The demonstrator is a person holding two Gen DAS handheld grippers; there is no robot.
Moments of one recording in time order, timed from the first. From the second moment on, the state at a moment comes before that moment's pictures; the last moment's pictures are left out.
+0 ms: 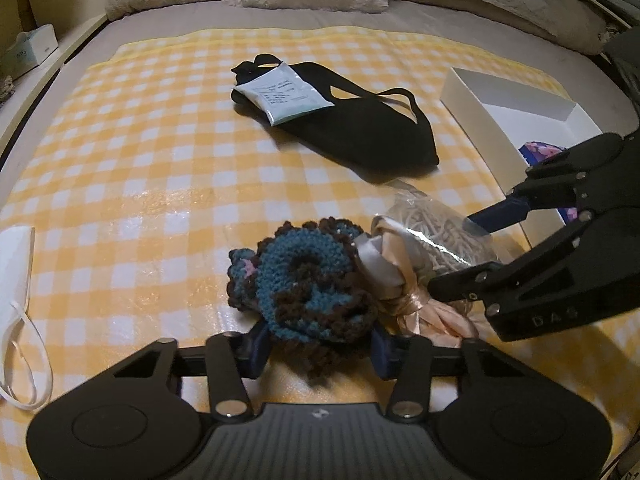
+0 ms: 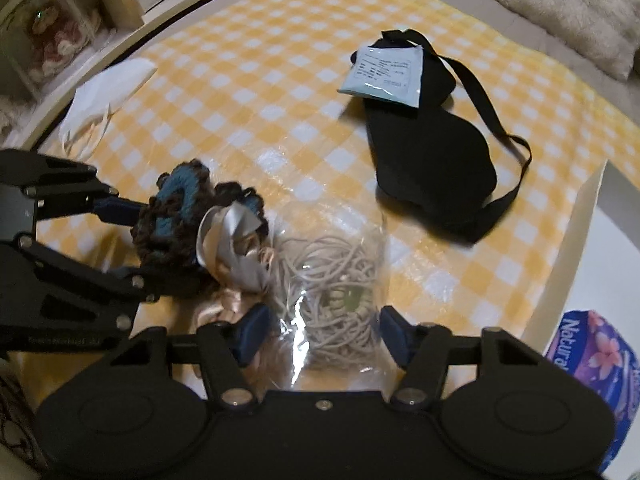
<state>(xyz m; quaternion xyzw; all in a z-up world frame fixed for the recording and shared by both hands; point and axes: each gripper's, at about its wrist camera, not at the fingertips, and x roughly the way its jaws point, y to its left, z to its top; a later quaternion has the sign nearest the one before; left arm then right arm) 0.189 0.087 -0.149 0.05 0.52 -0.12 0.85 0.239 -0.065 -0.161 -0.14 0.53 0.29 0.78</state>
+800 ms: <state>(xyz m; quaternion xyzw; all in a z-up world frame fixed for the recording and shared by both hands) 0.193 0.096 -0.082 -0.01 0.42 -0.08 0.90 0.217 -0.112 -0.079 -0.05 0.43 0.27 0.86</state>
